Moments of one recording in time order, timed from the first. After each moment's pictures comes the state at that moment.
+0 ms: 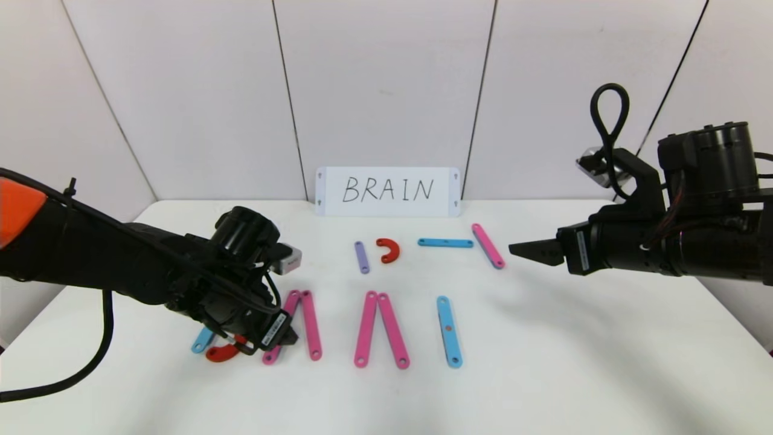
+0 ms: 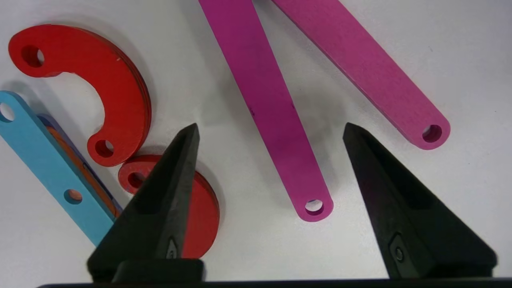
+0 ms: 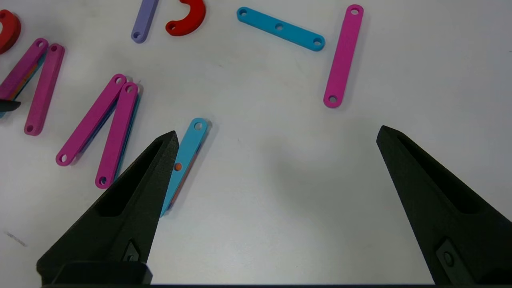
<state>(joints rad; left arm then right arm) -0.37 1.87 -1.01 0.20 0.00 0.13 0.30 1.60 -0.95 -0.08 0.18 0.00</state>
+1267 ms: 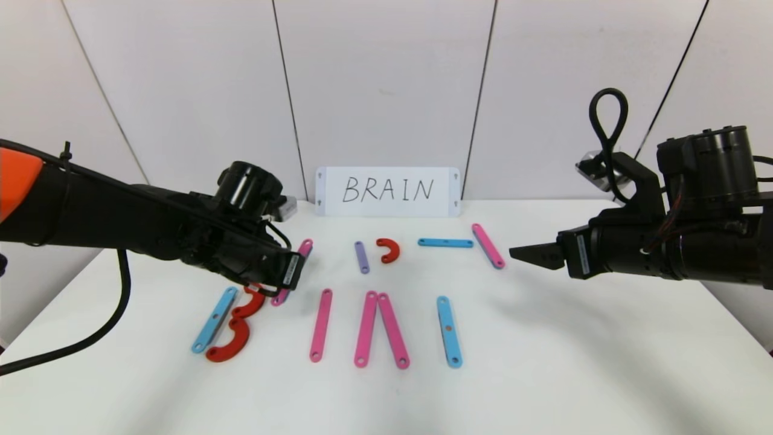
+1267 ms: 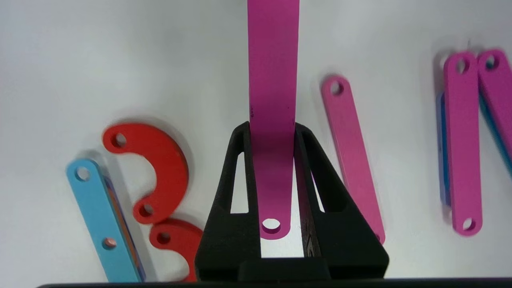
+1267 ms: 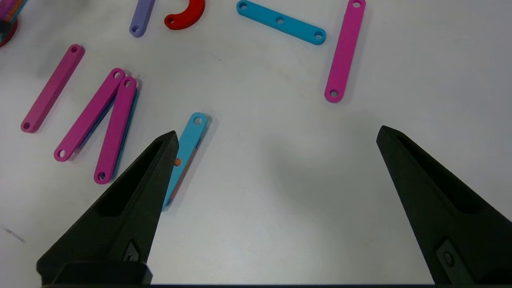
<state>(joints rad) -0.35 1.91 -1.24 0.19 0.00 -0.07 0.30 1.59 -0.94 -0.08 0.18 0.00</state>
